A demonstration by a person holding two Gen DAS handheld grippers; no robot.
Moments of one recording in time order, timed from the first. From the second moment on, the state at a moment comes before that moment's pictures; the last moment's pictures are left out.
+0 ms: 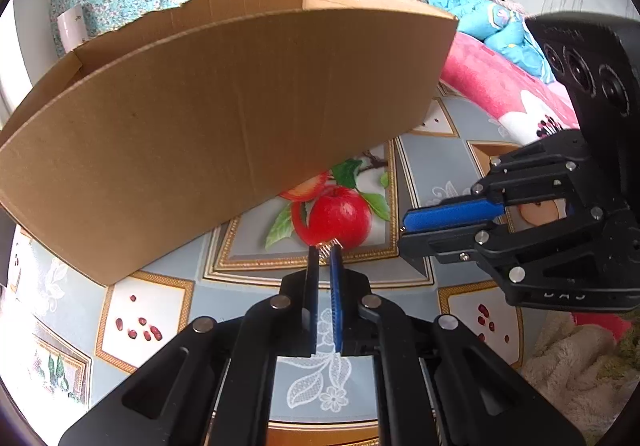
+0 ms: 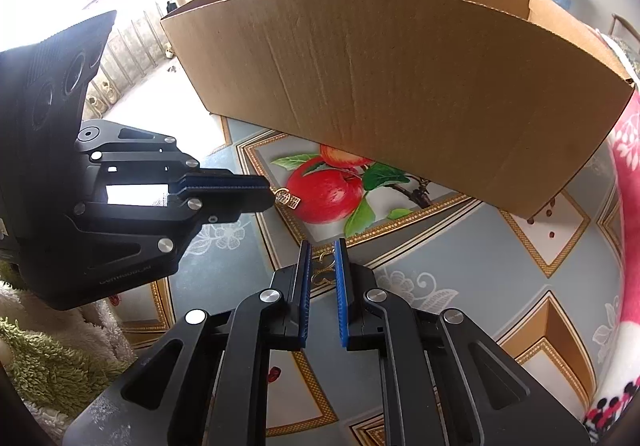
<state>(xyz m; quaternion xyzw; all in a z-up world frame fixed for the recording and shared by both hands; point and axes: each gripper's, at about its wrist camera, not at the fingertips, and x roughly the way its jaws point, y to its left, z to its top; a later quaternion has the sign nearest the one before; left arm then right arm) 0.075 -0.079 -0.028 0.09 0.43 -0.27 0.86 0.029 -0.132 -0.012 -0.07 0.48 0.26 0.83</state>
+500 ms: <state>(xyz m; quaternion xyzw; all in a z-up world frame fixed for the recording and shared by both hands) 0.079 -0.089 -0.033 0.13 0.42 -0.27 0.86 0.032 -0.130 -0.014 -0.07 0.48 0.26 0.83</state>
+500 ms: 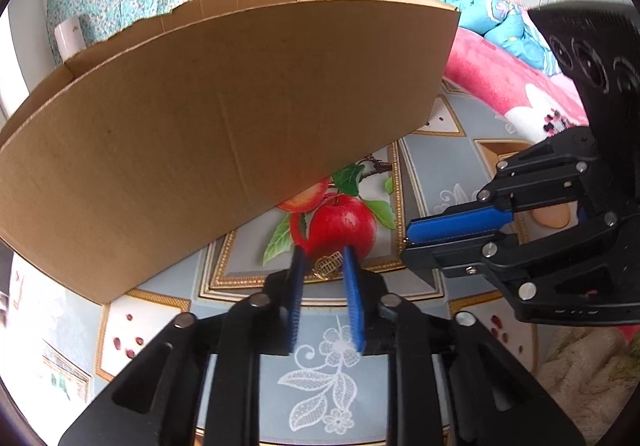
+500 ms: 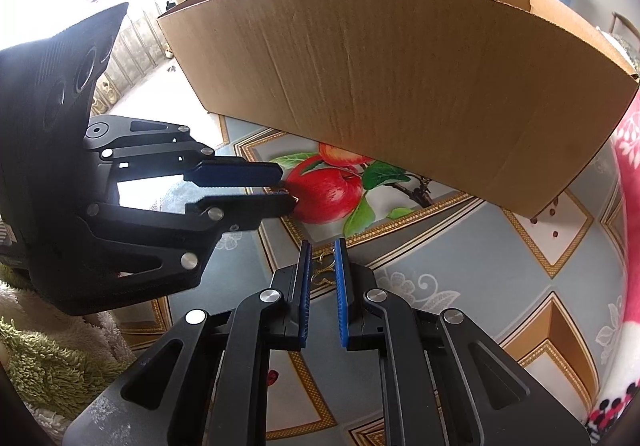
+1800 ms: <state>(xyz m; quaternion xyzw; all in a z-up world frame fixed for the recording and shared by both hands) 0.064 -0.082 -0.015 0.13 0.40 -0.27 0.87 0.026 -0.132 -0.007 -0.07 0.47 0.26 0.84</state>
